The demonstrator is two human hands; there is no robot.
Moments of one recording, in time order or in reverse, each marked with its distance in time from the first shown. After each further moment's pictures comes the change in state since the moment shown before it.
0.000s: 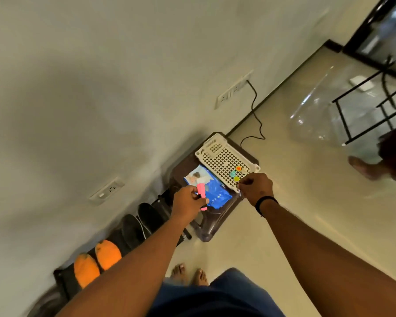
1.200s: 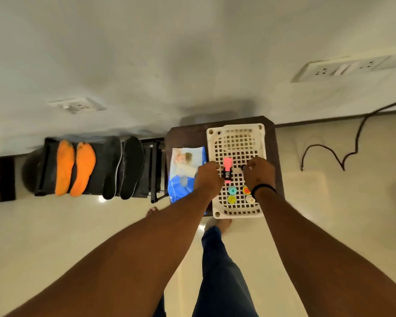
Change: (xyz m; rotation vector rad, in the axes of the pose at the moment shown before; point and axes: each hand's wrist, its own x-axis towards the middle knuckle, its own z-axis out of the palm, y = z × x) left_hand 0.244 0.023 0.188 0.022 0.377 -0.571; right_hand 0.346 0.050 0.101 -0.538 -0.554 -0.367
